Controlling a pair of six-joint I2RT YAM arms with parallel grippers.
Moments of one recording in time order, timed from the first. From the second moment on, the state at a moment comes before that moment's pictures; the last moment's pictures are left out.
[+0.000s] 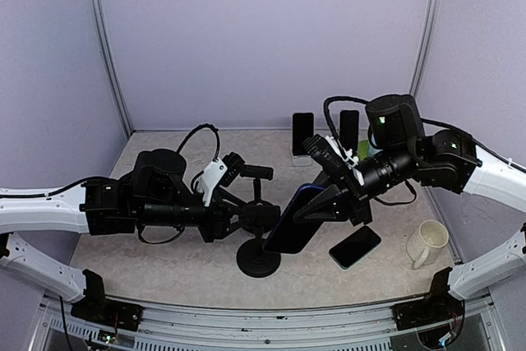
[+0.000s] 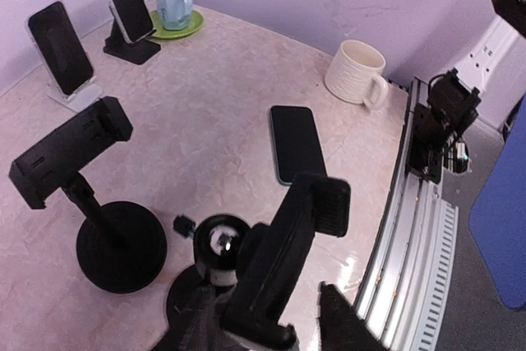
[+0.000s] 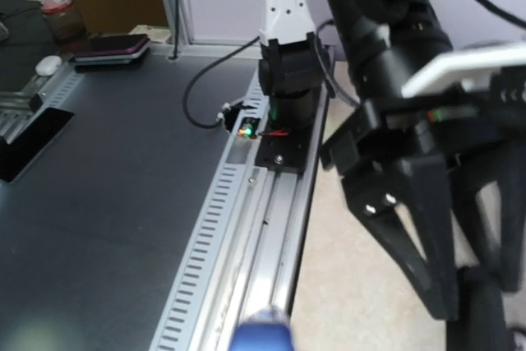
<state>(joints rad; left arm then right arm) -1.14 1.19 0.89 -0.14 0.03 -0.17 1.03 1.20 1.23 -0.50 -0.75 -0.28</state>
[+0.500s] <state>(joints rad) -1.28 1.06 0.87 -0.09 -0.24 -0.41 1.02 1.16 1.23 -0.46 -0.55 -0.25</state>
